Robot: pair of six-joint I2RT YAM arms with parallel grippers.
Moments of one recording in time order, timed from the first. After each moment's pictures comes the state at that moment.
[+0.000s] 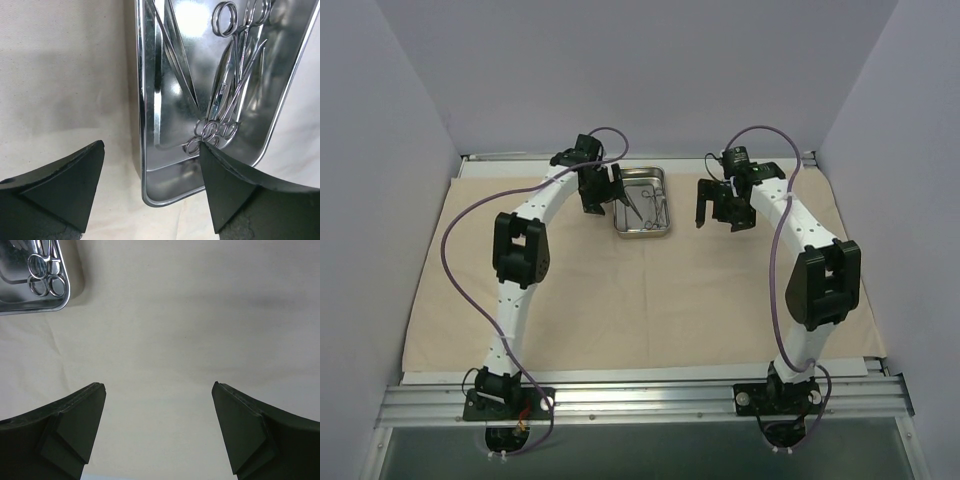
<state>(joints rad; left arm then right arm) -0.33 2.45 2.25 -0.85 0.24 -0.57 0.25 1.81 1.57 -0.89 -0.02 0.33</state>
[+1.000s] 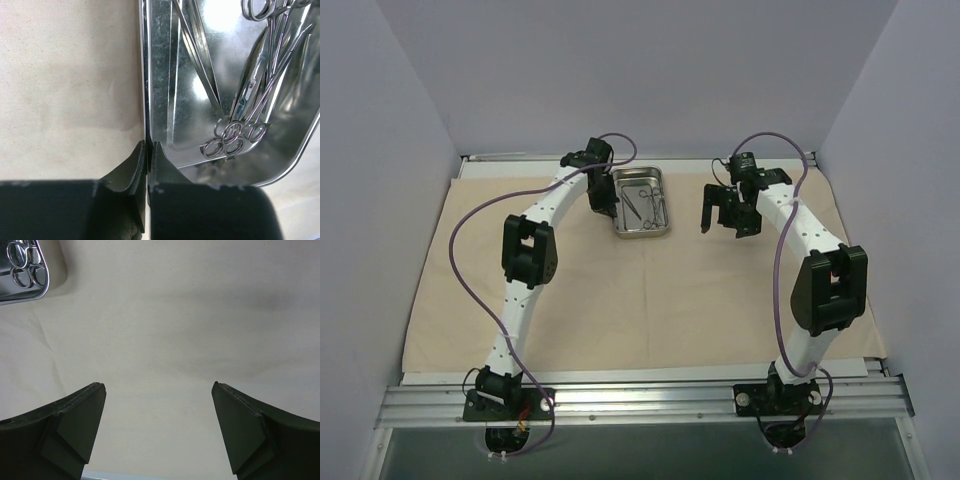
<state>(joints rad) -0.38 2.51 2.36 -0.99 0.11 -0.55 0.22 1.77 1.50 -0.88 -0.04 0.33</state>
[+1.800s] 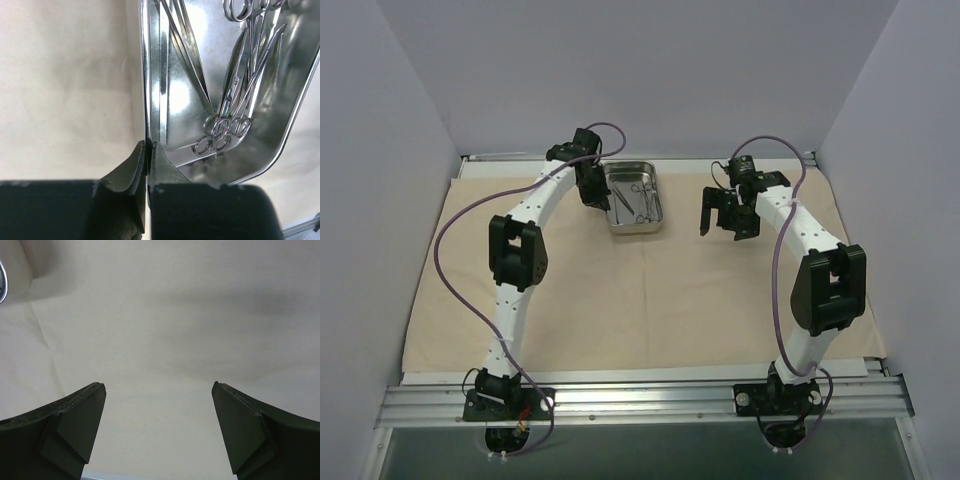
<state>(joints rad) -0.35 2.41 2.31 -1.00 0.14 -0.56 0.22 1.76 1.46 -0.85 -0.05 0.33</state>
